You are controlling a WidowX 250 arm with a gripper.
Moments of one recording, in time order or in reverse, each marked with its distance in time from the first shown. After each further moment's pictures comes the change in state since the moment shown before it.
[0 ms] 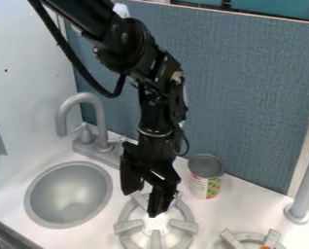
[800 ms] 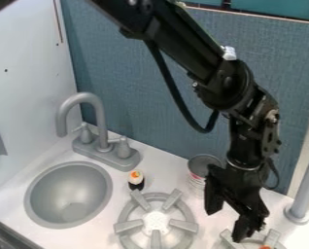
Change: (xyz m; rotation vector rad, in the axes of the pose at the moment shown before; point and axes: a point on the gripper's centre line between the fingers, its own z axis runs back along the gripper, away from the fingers) arm 0.081 -0.096 -0.021 0.016 -0.117 -0.229
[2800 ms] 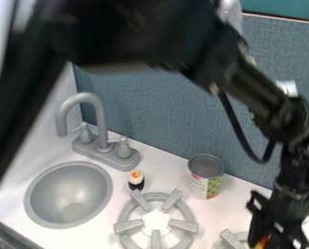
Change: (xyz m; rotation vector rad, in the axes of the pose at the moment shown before) arm 0.030 -0.041 -0.017 -0.037 0.118 -0.141
